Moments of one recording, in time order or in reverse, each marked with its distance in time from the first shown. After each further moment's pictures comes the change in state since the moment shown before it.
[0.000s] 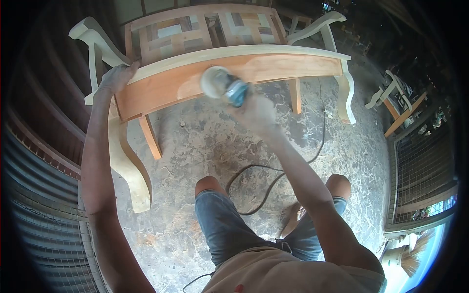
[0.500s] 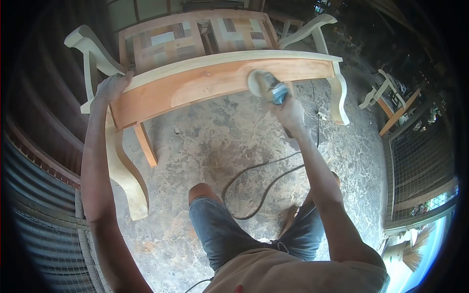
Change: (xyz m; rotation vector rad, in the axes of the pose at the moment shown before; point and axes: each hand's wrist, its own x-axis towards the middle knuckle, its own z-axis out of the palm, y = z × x) left_hand -0.005 0.017 -0.011 -0.028 -0.076 -0.098; right_hand -0.005 0.120 -0.050 0.025 0.188 0.182
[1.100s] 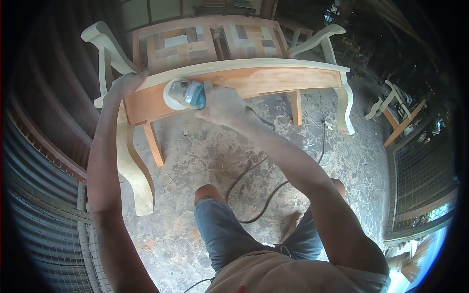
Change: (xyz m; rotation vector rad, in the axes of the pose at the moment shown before) left_hand -0.002 -0.001 -0.006 -0.043 -0.059 0.035; right_hand -0.004 -0.218 0.058 -0.152 -0.223 -0.592
